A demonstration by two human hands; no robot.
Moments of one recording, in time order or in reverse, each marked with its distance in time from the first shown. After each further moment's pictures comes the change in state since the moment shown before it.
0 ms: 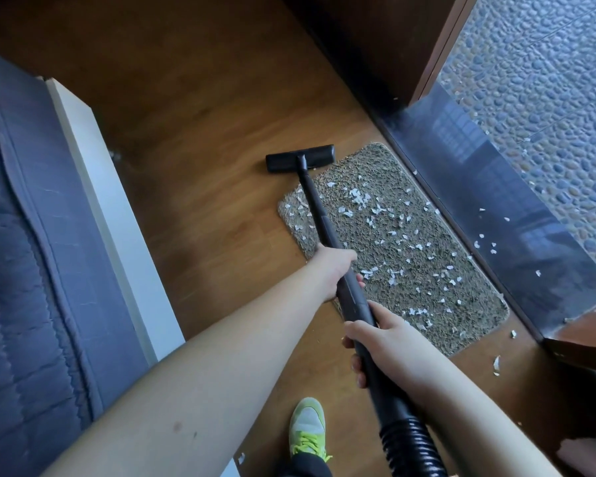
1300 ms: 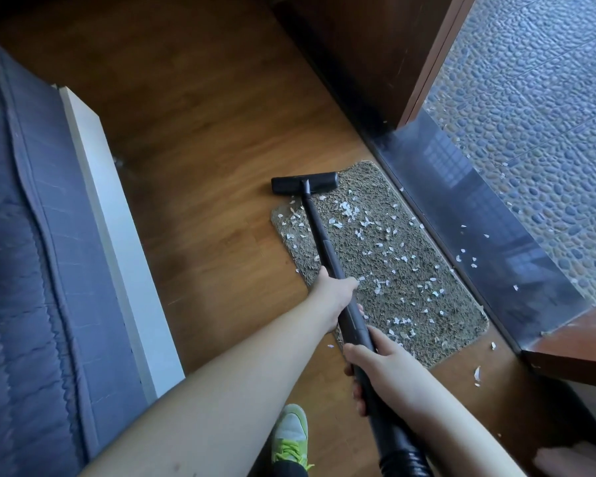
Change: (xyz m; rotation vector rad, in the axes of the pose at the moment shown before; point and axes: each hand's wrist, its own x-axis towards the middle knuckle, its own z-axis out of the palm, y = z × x) left_hand -0.044 -0.045 0.028 0.003 0.025 0.076; right_hand -0.030 0.037 -0.019 -0.066 0.023 -0.032
